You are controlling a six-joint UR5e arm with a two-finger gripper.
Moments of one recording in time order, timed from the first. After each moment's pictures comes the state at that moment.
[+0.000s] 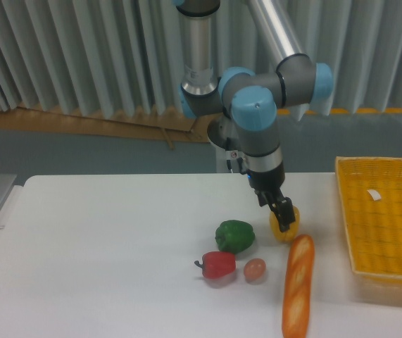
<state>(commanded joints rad) 2.43 -1.84 -1.62 -1.11 1.73 1.38</state>
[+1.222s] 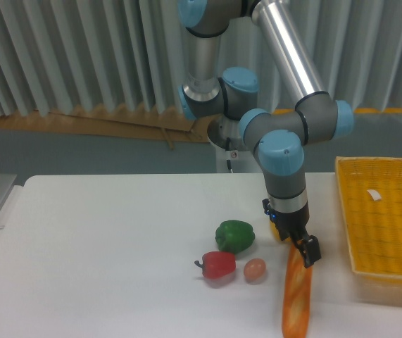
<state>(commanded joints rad) 2.43 -1.96 -1.57 -1.11 1.74 1.38</state>
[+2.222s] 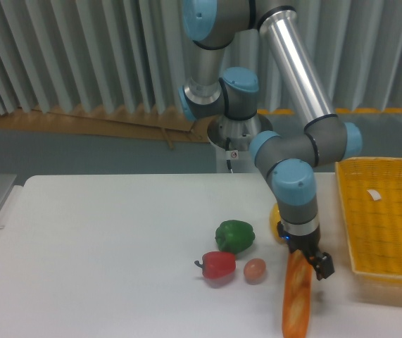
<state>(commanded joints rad) 2.50 -2.06 -1.52 -1.09 1.77 1.21</state>
